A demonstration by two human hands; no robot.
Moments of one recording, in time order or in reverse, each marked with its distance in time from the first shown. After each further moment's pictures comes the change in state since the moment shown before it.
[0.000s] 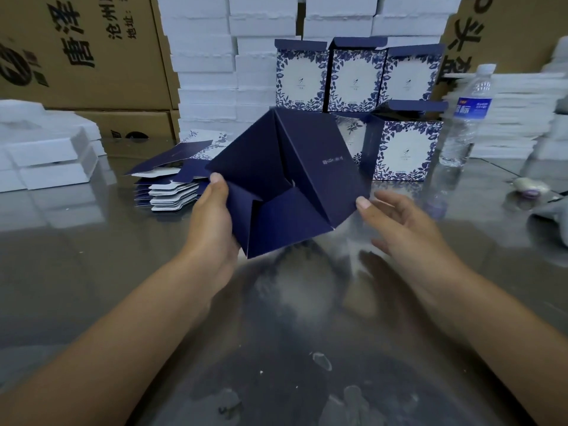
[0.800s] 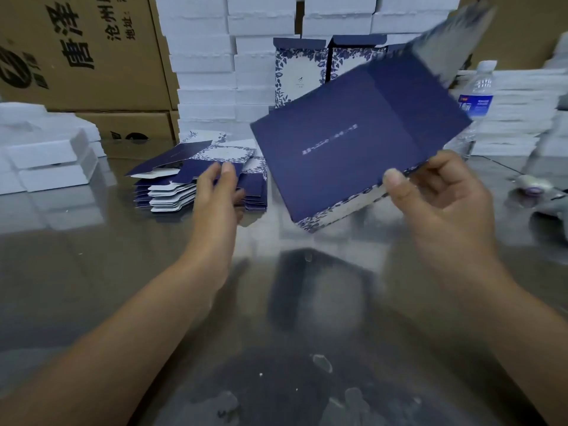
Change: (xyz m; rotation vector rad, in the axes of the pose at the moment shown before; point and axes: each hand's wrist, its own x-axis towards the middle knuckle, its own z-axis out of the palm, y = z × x) left_hand -0.004 0.005 0.003 0.380 0.033 0.250; right_hand -0.012 -0.029 -0.006 0.180 0.086 -0.513
